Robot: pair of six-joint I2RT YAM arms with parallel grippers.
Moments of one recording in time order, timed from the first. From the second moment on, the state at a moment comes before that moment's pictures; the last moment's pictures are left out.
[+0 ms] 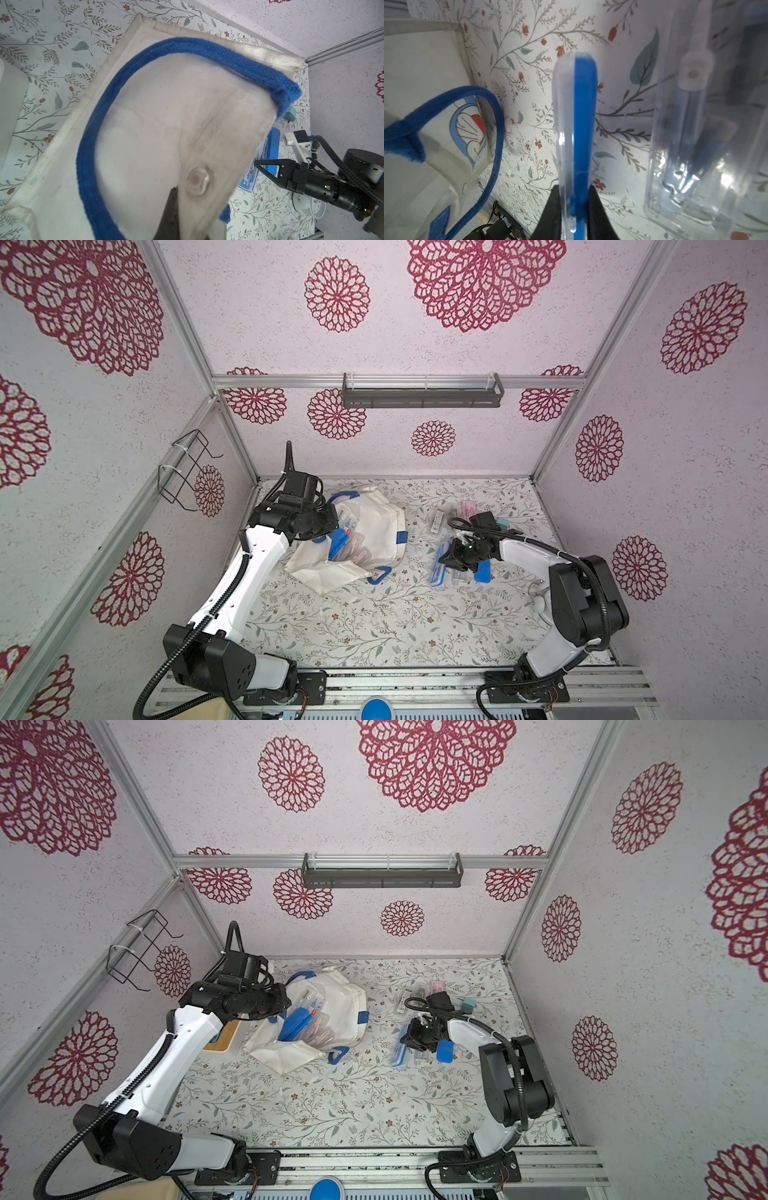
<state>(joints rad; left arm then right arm) -0.25 1.40 1.44 -0.95 0.15 -0.50 0.29 1.68 1.00 -0.46 -0.52 0.64</state>
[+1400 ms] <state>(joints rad) -0.25 1.41 1.44 -0.95 0.17 -0.50 0.76 1.80 1.50 -0.47 -0.35 0.85</state>
